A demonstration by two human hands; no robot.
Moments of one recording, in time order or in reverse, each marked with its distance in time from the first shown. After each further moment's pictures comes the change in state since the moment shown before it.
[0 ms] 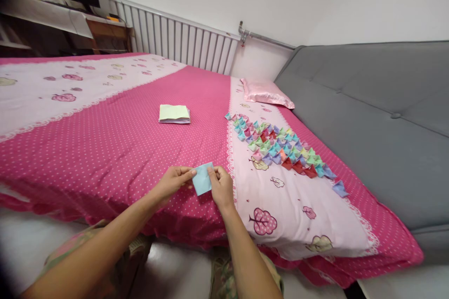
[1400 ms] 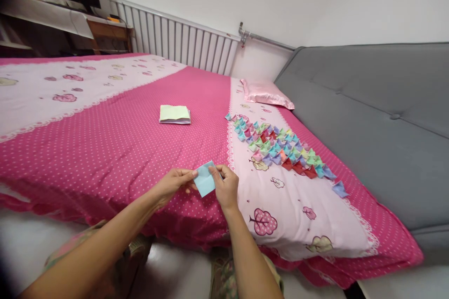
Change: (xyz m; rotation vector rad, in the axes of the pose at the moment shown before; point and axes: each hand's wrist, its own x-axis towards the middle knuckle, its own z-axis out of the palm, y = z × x) left_hand -0.003 0.005 -0.001 -0.004 -0.039 -0.101; right_hand 0.000 -0.010 -0.006 -0.041 0.096 -0.126
